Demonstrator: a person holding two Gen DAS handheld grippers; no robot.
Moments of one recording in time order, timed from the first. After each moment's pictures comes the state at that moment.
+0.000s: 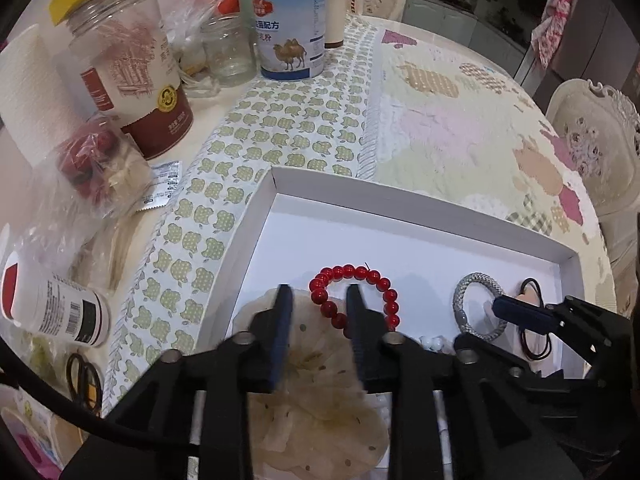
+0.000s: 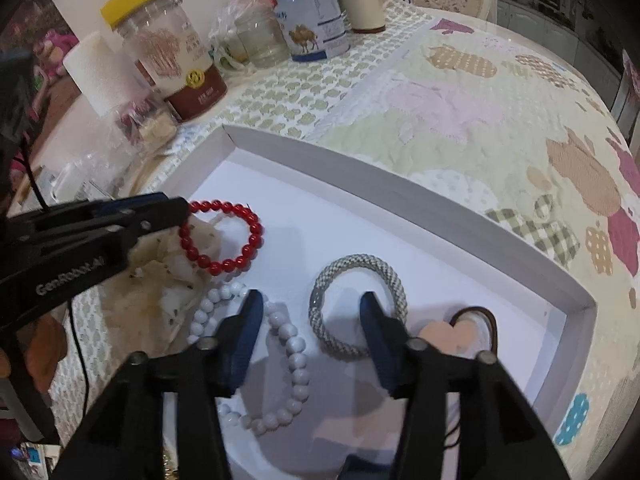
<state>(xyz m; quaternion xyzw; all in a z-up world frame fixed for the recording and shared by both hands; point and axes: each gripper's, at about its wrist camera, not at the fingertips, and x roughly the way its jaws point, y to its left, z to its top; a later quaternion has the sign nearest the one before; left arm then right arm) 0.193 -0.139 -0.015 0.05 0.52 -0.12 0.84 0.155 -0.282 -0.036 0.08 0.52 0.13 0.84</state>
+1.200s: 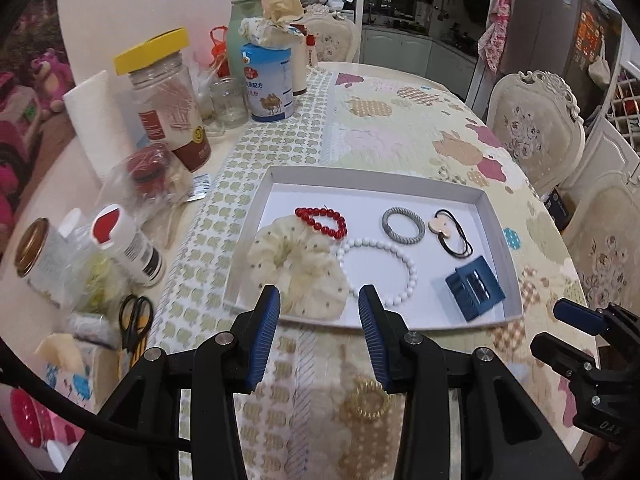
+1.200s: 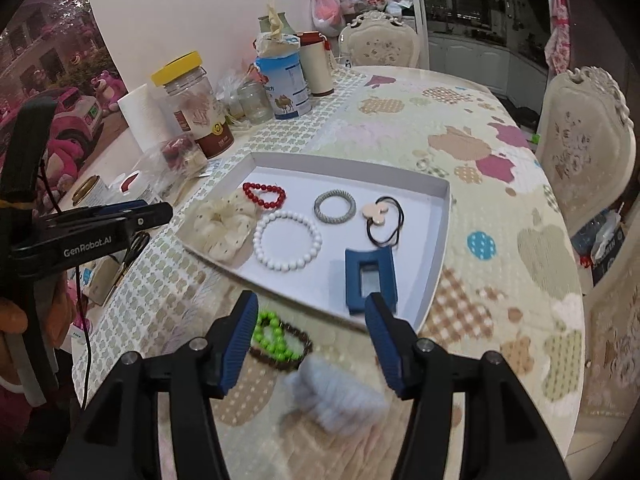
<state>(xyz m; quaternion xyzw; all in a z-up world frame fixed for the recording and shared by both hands) 0.036 -0.103 0.065 0.08 0.44 -0.17 0.88 -0.055 -0.278 0.059 0.10 0.43 0.03 0.90</state>
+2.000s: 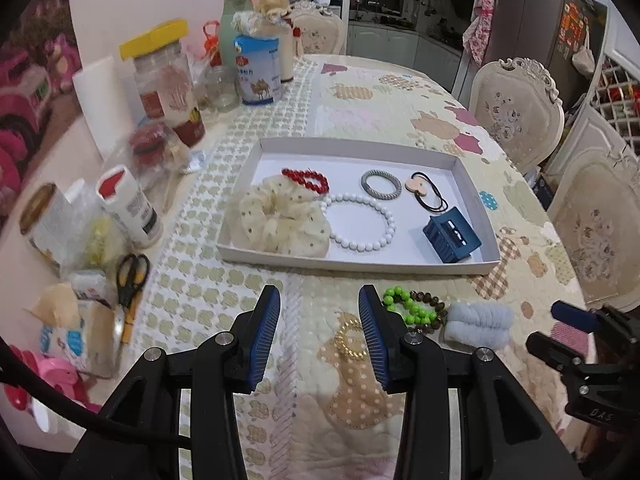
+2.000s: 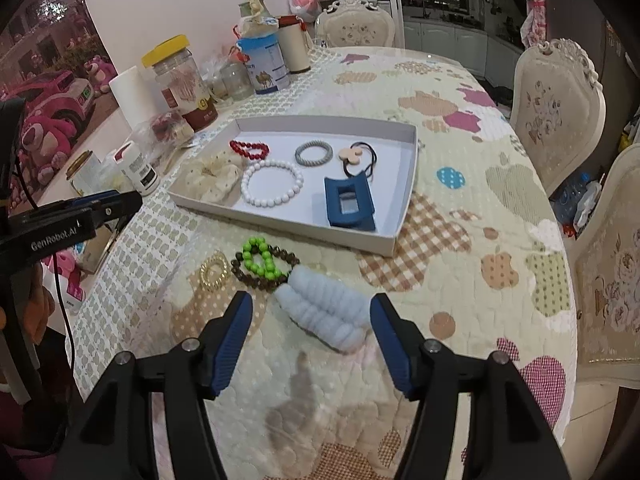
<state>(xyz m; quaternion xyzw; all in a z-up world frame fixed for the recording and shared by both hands) -0.013 -0.086 0.054 0.07 0.46 -0.20 0.87 -0.120 -0.271 0.038 0.10 0.46 0.00 0.88</state>
